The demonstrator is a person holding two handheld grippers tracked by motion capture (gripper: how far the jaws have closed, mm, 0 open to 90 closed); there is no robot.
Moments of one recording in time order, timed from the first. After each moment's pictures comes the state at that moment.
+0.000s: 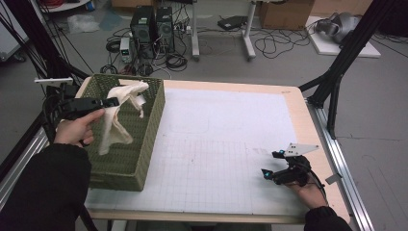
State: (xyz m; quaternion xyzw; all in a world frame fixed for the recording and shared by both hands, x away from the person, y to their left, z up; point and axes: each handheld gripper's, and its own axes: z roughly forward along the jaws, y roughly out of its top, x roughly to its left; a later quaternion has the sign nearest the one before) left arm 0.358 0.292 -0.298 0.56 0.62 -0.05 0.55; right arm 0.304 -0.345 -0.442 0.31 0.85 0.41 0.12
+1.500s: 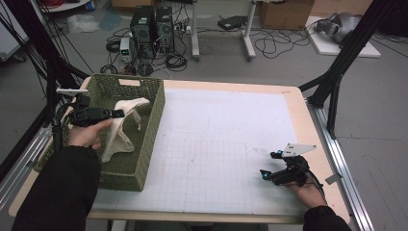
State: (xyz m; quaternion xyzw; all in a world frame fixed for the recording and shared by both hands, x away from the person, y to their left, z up) left arm 0.381 0.288 -0.347 0.59 0.64 -0.04 0.50; right arm 0.304 -0.341 -0.443 0.30 0.85 0.41 0.11
